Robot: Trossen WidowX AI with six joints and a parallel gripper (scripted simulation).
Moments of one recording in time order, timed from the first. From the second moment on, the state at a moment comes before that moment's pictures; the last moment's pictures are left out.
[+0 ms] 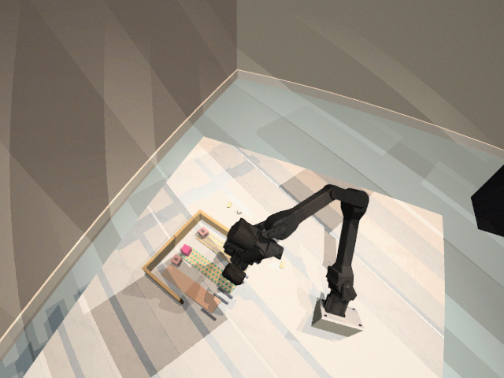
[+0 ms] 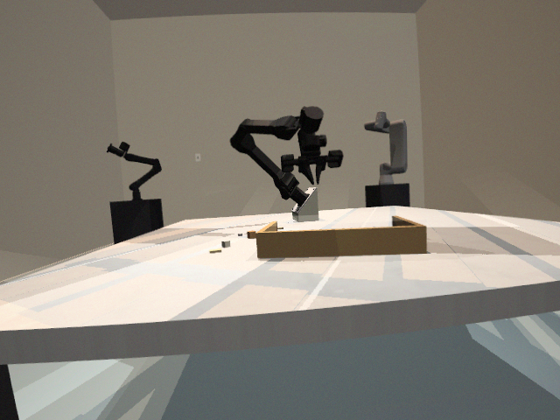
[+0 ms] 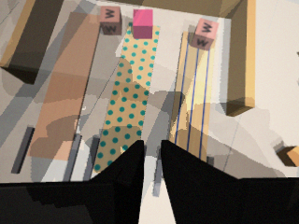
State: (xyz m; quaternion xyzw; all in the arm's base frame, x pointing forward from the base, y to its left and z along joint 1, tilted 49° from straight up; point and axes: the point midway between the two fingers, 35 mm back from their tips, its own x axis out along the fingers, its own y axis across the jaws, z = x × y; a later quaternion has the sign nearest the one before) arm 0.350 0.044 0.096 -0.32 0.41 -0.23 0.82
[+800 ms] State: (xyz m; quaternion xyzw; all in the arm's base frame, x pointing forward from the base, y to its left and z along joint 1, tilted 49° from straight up) arm 0.354 -0.042 0.096 -0.20 0.58 -0.38 0.69
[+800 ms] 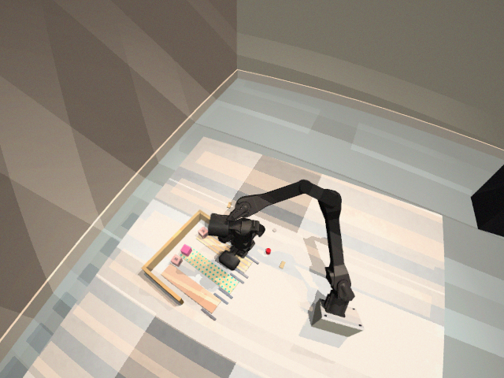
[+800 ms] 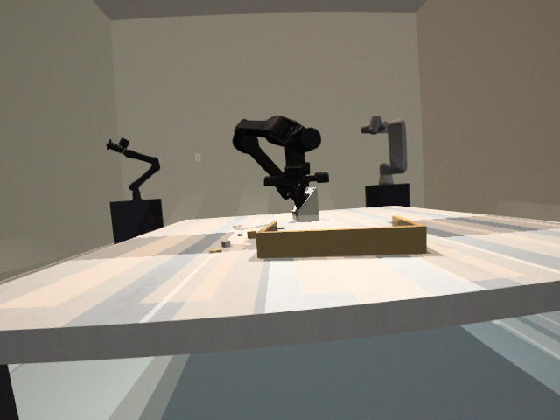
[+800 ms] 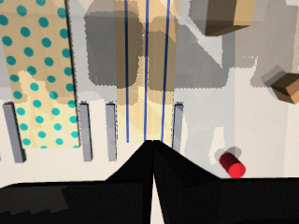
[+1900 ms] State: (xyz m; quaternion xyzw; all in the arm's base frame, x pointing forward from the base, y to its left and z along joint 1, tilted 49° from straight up) arm 0.357 -0.079 0.060 -0.19 0.58 -0.38 0.69
